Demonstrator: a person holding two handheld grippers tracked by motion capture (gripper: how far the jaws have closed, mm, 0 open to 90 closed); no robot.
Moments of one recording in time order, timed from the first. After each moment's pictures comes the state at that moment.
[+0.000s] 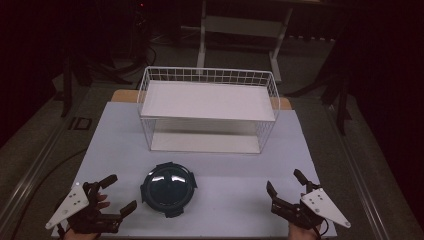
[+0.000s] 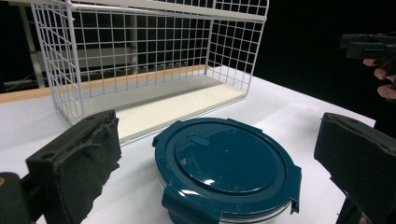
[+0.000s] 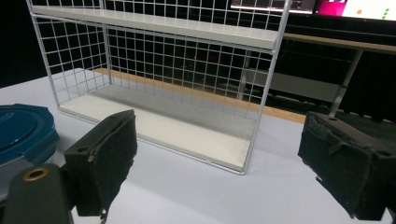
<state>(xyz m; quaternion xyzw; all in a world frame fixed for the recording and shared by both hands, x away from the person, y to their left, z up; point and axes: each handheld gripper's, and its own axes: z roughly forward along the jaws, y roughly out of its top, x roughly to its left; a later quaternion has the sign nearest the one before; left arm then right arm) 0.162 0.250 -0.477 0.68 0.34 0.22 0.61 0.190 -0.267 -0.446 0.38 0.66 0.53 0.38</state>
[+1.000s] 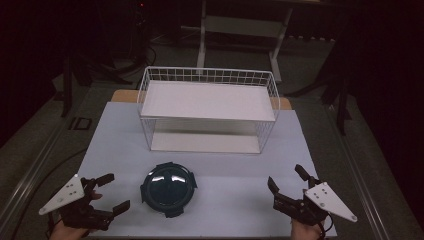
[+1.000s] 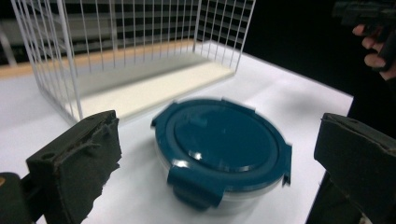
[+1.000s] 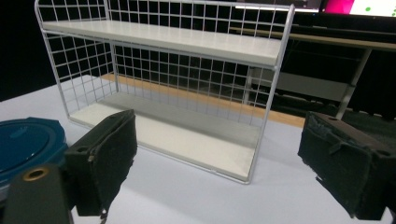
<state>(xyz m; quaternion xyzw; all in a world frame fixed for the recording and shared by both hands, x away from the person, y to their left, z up) 0.174 0.270 -0.469 0.73 0.34 0.17 0.57 0.193 -0.266 -0.425 0.39 0.66 0.53 0.36</state>
